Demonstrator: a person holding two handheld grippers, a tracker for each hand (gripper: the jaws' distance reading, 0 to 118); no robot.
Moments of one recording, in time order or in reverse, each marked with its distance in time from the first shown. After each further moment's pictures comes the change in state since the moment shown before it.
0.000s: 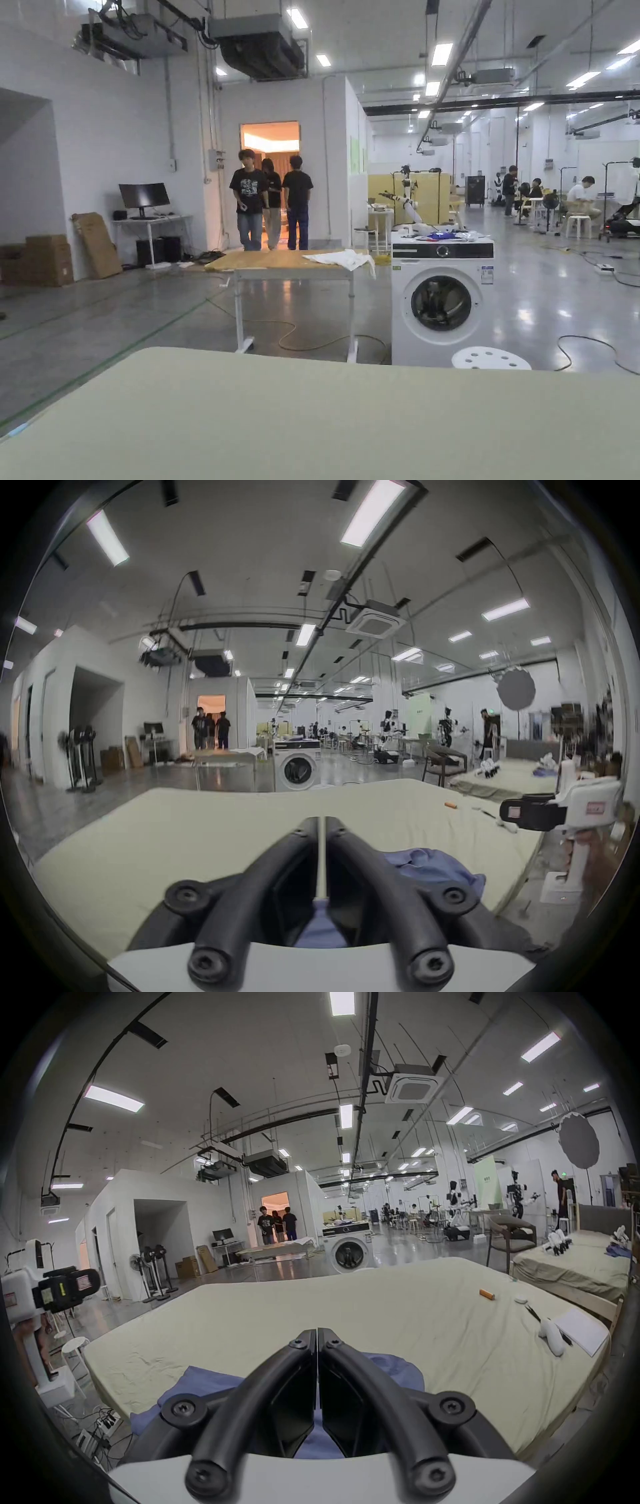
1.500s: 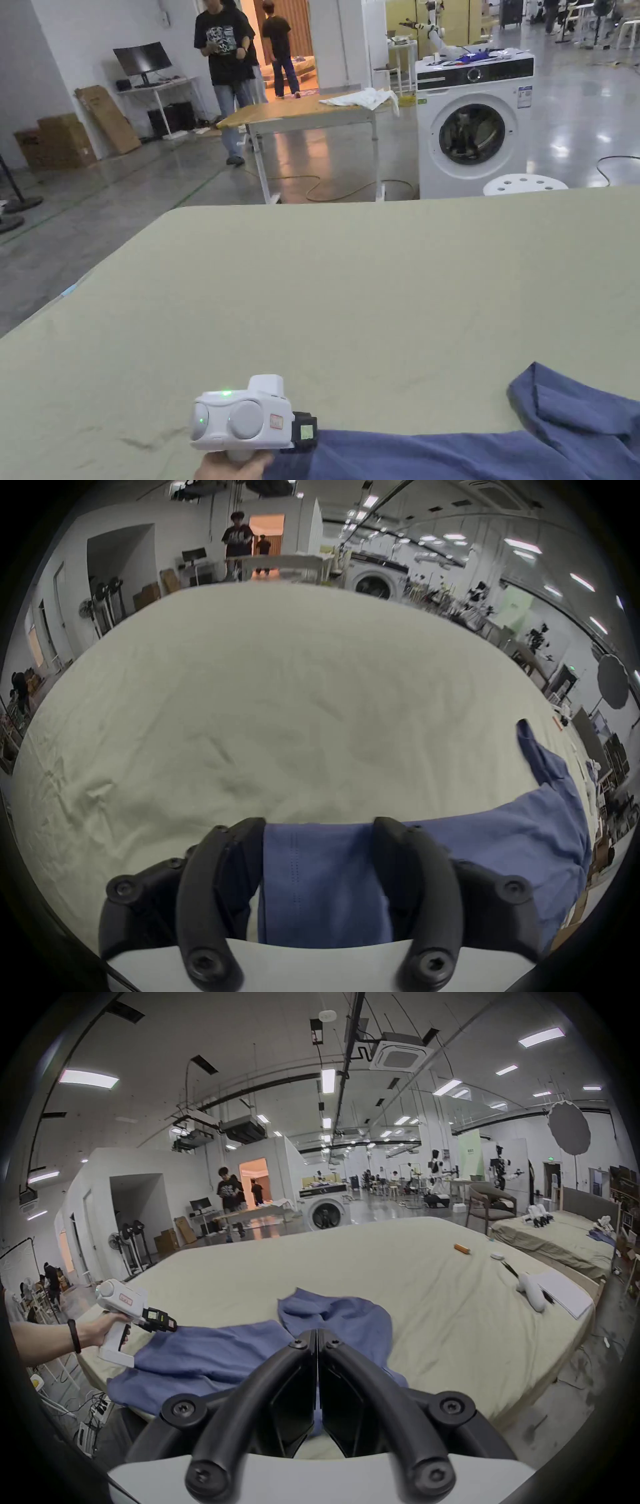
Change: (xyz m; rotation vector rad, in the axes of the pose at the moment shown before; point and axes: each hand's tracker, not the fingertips) left arm -0.157 -0.213 -0.326 -0.891 0.251 0.227; right arm 0.034 -0.050 0.004 -0.202 -0.129 -0.030
